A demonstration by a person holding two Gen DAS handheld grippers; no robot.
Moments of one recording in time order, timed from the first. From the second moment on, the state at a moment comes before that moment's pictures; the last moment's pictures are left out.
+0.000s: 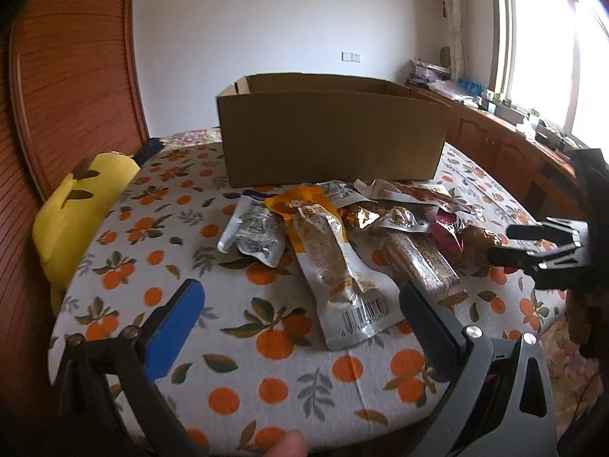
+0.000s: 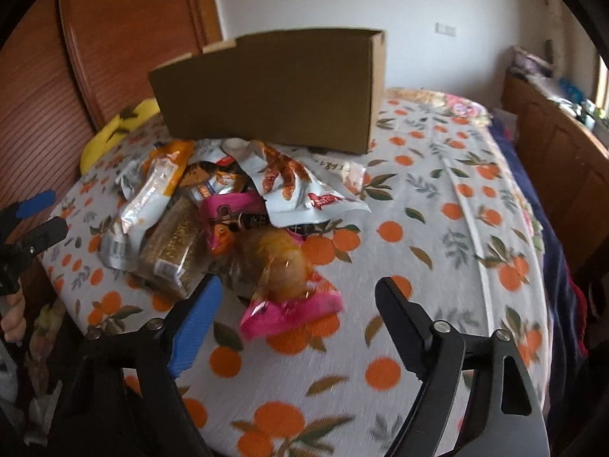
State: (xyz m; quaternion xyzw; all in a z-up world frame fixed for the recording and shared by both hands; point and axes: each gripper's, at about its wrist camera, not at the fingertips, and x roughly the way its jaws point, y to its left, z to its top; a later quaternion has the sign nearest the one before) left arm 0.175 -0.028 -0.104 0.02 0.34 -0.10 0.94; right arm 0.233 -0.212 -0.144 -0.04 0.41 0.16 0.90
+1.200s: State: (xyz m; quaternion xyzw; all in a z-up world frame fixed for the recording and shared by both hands) left arm 0.275 -0.046 -0.143 -0.02 0.47 -0.10 0.88; right arm 0.257 -0.181 -0.167 -0.12 0.41 0.22 0.88
